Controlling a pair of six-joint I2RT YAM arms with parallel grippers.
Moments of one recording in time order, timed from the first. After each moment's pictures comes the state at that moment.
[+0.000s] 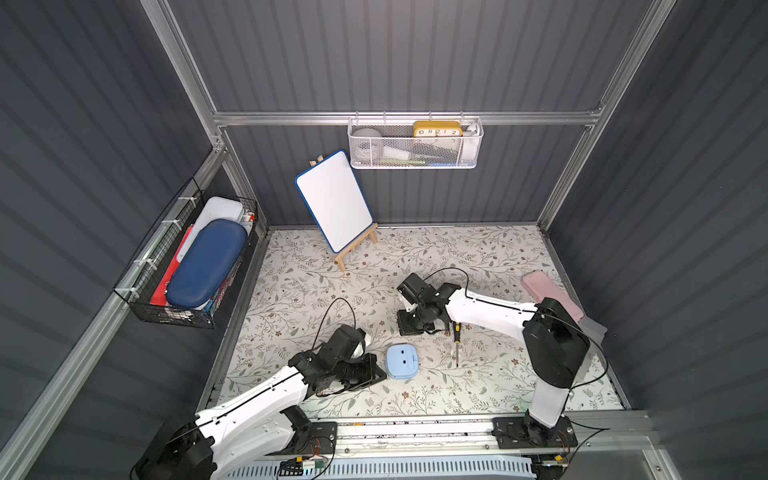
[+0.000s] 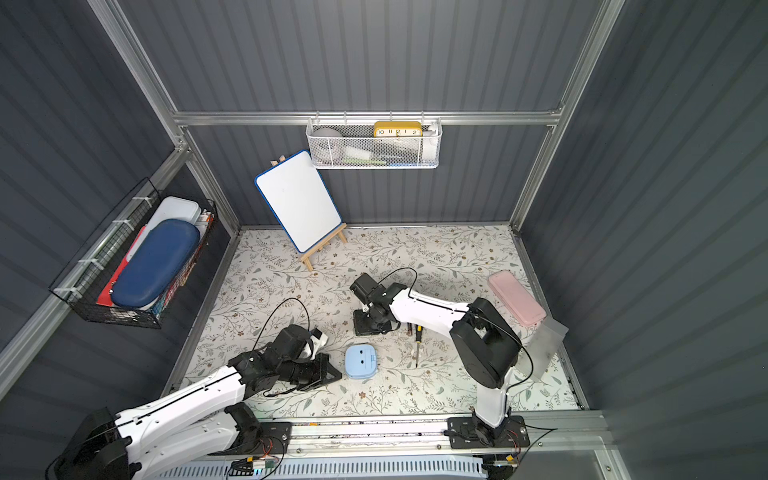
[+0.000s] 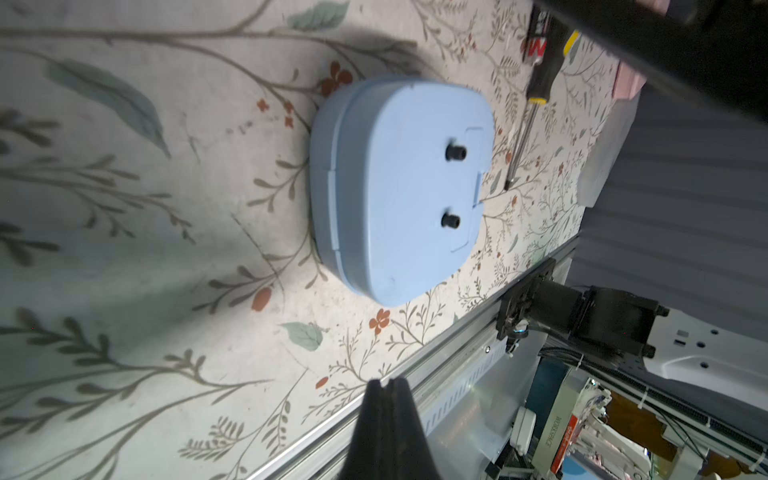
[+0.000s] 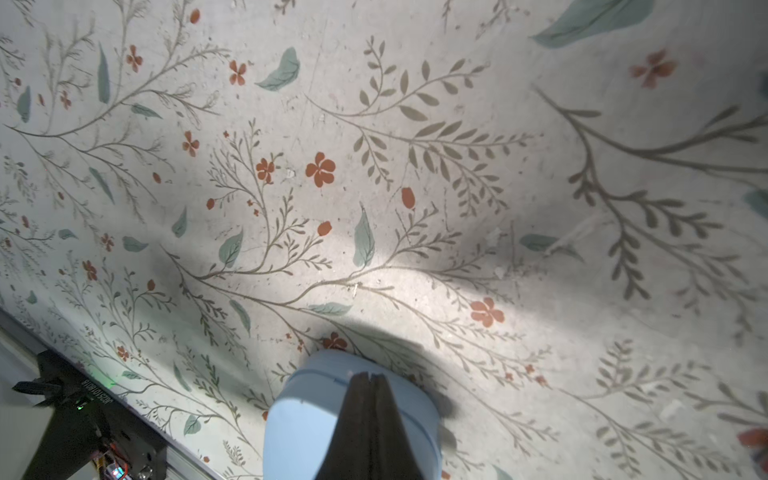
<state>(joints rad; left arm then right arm) -0.78 1.00 0.42 -0.37 0.51 -0.95 0.81 1.86 1.29 -0.63 -0.18 0.62</state>
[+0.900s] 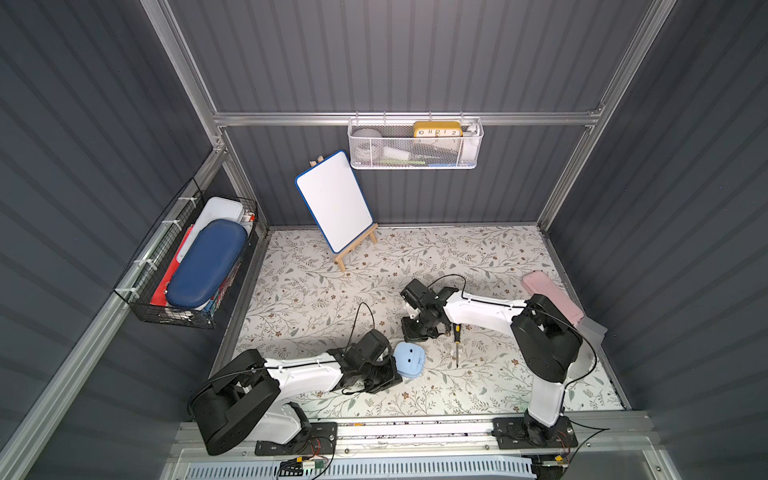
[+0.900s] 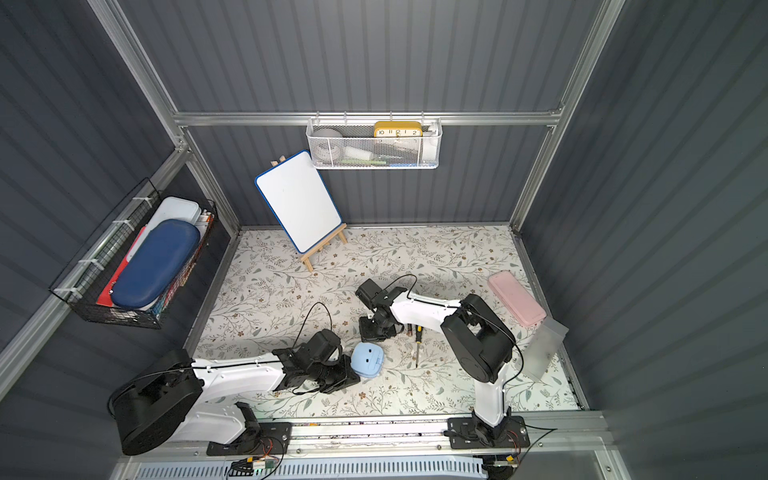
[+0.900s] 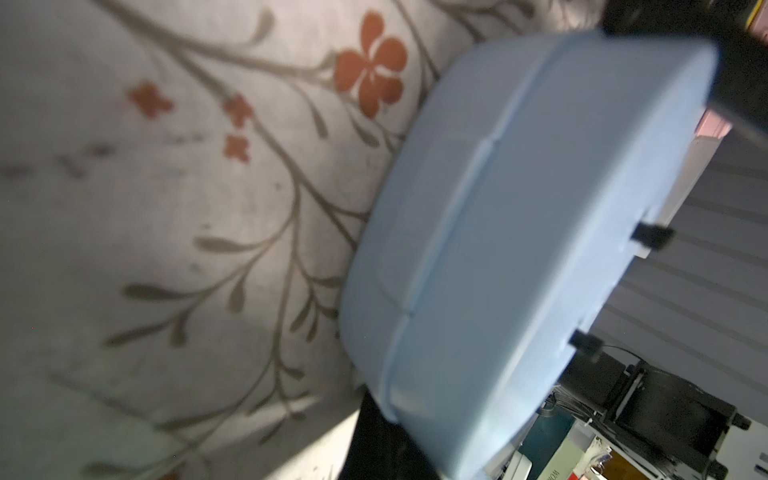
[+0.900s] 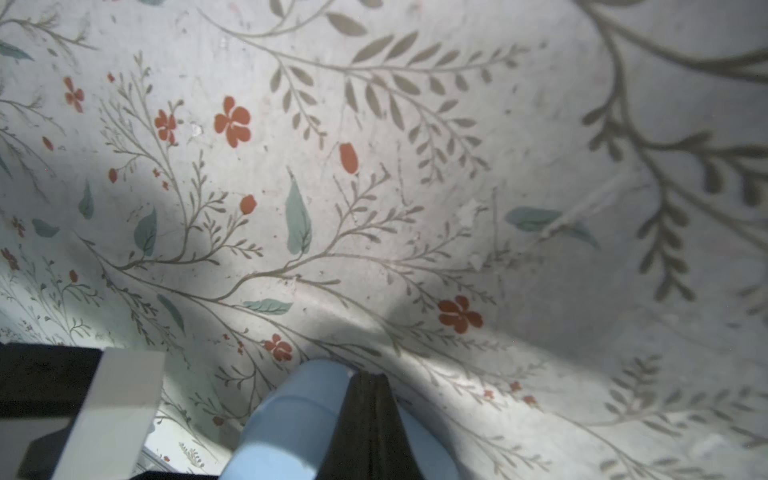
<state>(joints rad) -0.91 1.39 0.46 -0.05 0.38 -1.17 0.78 1.89 1.22 -0.61 -0.23 0.60</state>
